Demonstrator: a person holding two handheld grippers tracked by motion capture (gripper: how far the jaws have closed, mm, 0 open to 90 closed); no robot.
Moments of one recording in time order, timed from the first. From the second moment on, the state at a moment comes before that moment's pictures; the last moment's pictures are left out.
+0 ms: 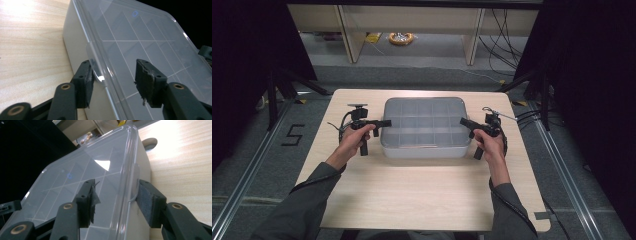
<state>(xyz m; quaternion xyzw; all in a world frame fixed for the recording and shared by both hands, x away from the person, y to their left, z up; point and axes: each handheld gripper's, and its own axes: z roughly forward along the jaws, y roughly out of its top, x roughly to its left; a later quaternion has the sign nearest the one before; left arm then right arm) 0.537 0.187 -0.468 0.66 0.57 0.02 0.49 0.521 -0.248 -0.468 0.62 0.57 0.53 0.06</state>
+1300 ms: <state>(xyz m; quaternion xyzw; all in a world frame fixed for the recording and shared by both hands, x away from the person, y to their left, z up) 0.456 0.204 -0.418 0.65 0.51 0.04 0.56 0.438 -0.245 -0.418 0.60 0.54 0.58 0.10</state>
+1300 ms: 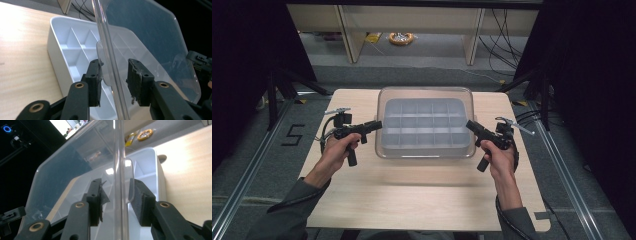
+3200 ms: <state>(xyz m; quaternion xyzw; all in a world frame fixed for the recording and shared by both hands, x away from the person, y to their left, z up) 0.328 0.209 -0.491 0.73 0.47 -0.04 0.50 0.291 -0.249 -0.488 0.61 0.58 0.53 0.06</state>
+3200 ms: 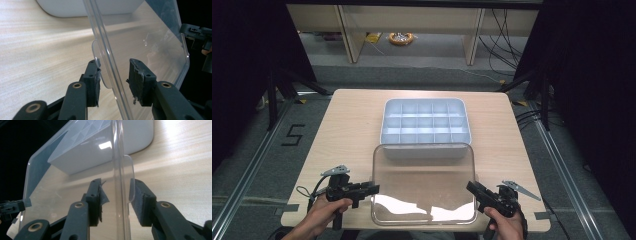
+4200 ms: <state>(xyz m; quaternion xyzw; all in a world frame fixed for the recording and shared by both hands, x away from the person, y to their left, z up) 0.322 0.203 -0.508 0.76 0.46 -0.03 0.46 0.283 -0.246 -0.505 0.62 0.61 0.49 0.05</state>
